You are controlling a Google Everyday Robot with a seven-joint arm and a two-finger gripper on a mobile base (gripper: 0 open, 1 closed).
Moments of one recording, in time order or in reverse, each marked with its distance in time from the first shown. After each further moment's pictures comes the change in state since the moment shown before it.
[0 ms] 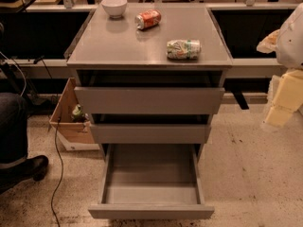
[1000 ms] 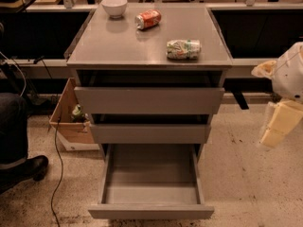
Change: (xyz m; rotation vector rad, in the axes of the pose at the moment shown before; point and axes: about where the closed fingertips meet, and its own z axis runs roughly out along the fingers) arm 0.022 0.007 0.056 -0.034 -0.088 -0.011
